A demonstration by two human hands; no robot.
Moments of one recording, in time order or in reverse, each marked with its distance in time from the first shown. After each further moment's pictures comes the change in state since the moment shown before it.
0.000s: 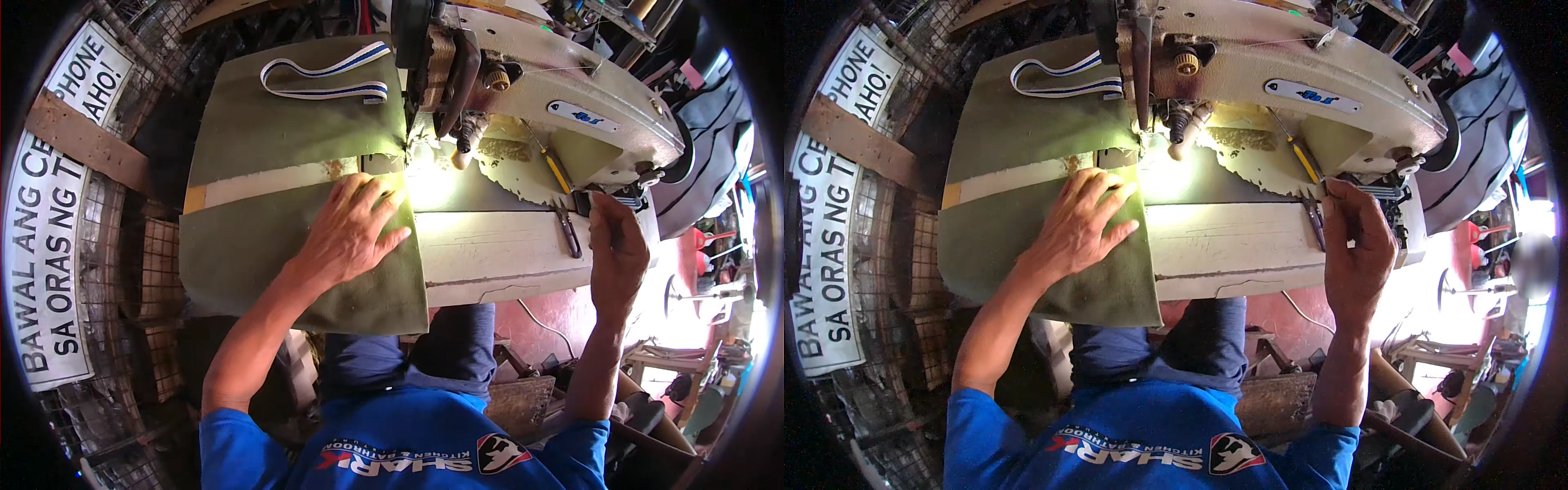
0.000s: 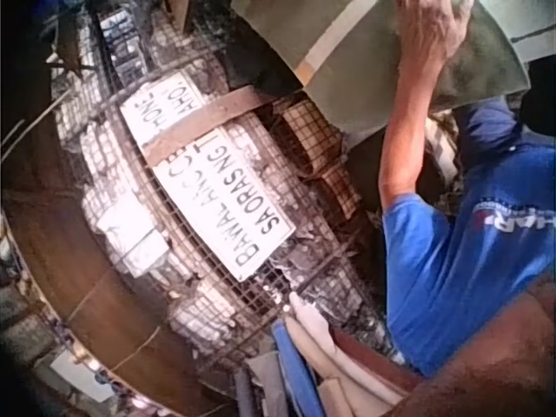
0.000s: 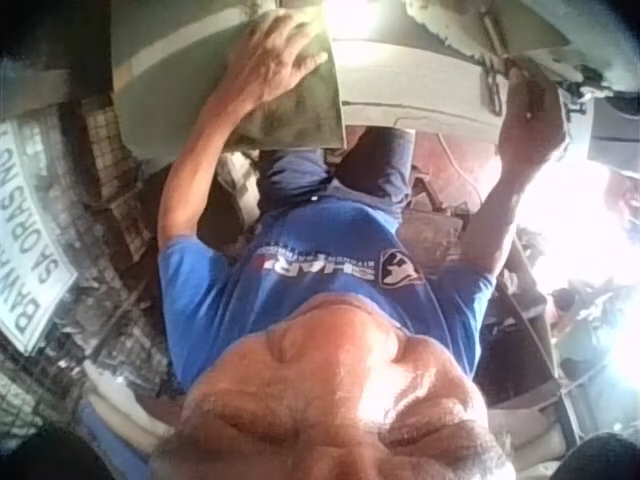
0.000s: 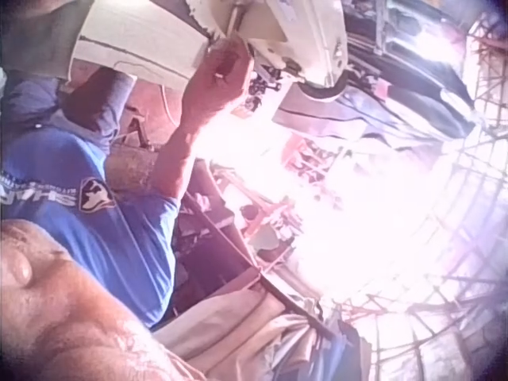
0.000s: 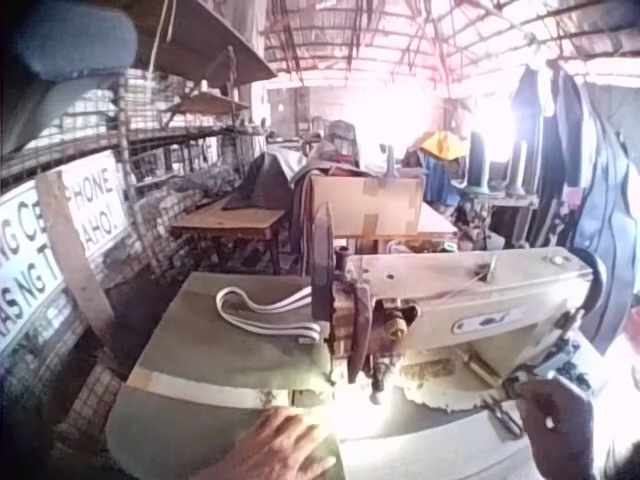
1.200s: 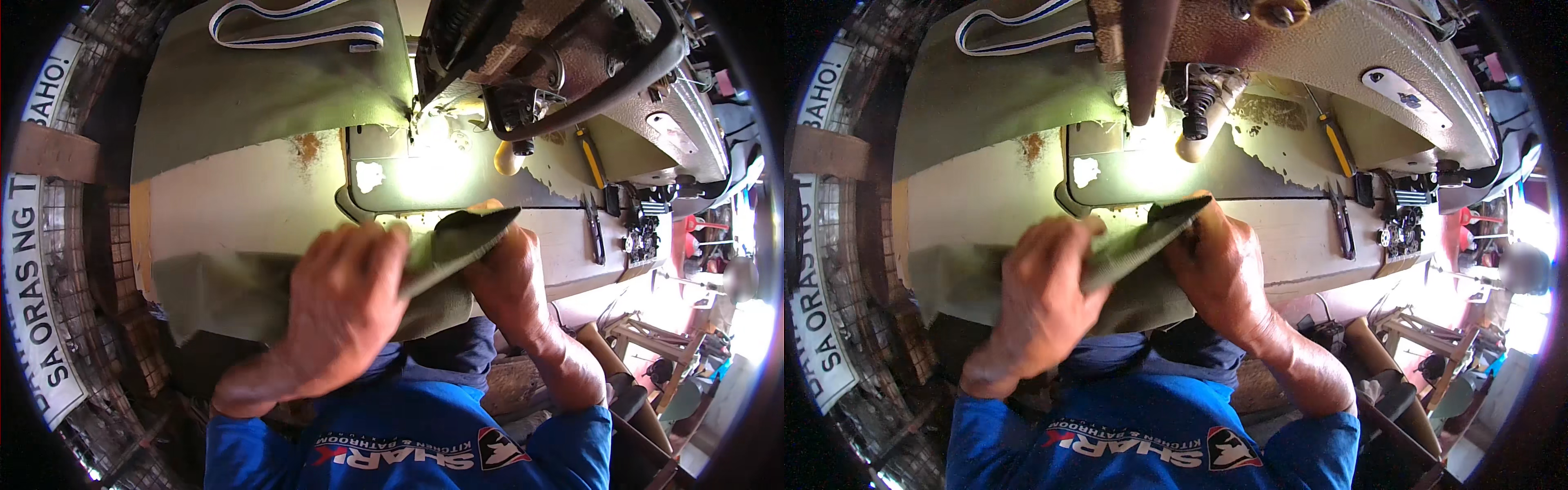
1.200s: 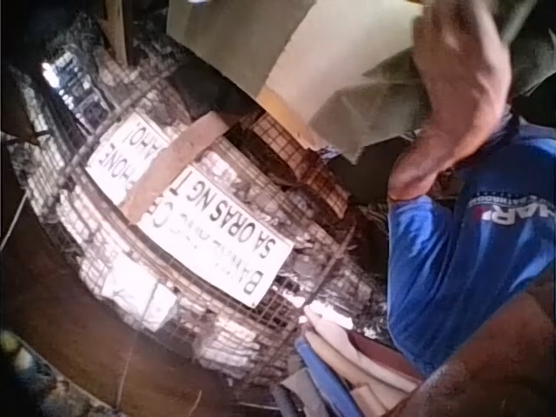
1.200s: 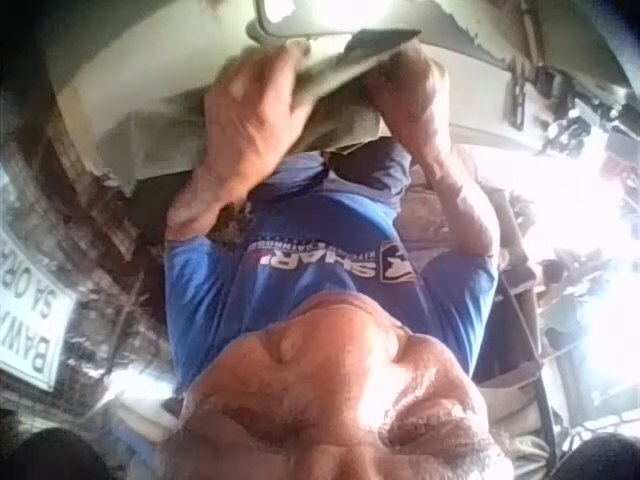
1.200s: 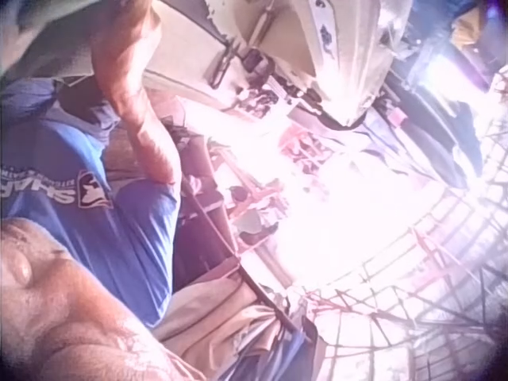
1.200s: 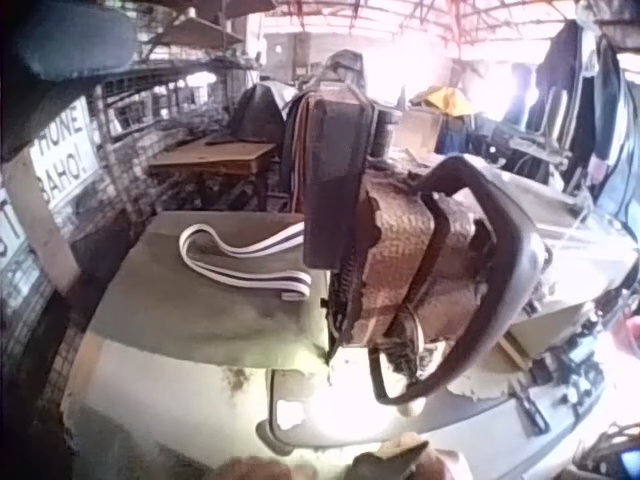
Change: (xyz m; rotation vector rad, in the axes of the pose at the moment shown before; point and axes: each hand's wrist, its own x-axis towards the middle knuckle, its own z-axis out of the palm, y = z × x) left_hand -0.008 0.040 -0.017 -0.200 0.145 -0.211; right_hand -0.031 -0.009 0.126 0.075 -0.566 0.092
